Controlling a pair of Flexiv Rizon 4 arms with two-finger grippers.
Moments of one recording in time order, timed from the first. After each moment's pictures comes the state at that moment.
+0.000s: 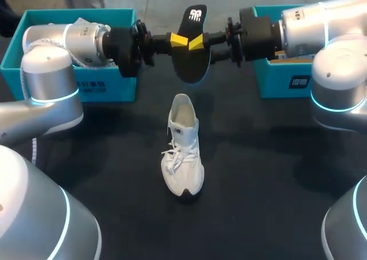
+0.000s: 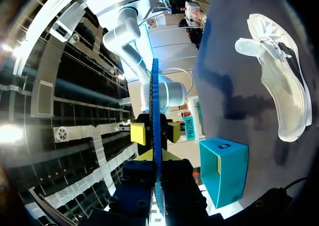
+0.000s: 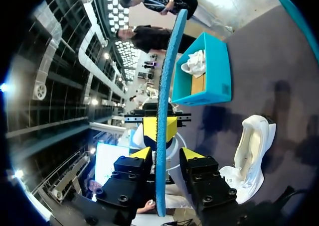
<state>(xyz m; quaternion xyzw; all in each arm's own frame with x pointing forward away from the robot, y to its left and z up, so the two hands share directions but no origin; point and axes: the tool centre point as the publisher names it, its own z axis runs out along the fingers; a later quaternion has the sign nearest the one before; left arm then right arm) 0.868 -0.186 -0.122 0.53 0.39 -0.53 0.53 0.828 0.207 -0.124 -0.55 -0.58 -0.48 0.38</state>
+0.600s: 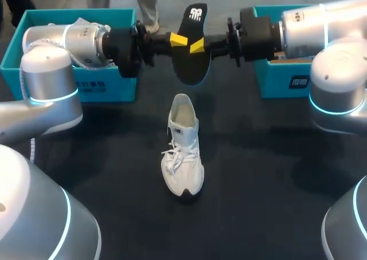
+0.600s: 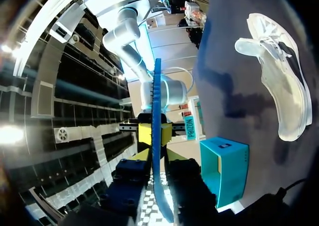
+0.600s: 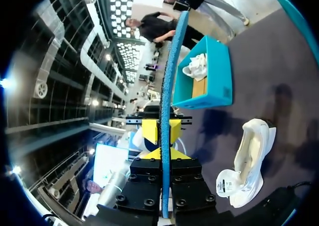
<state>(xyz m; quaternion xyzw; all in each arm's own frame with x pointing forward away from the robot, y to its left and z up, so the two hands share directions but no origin) 0.867 -0.185 -0.122 0.54 0.39 -0.53 0.53 0.829 0.207 -0.123 -0.54 -0.58 -0.50 0.36</state>
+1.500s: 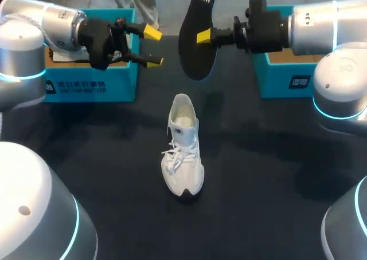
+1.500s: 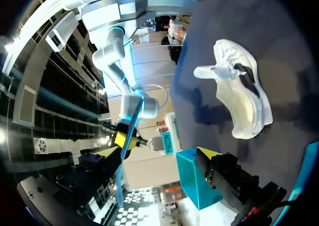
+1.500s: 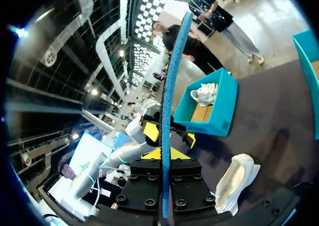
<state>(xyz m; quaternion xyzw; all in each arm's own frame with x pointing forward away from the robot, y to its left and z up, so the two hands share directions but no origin) 0.877 -0.118 -0.153 0.63 0.40 -0.50 0.43 0.844 0.192 -0.102 -0.48 -0.63 -0.57 0.23</state>
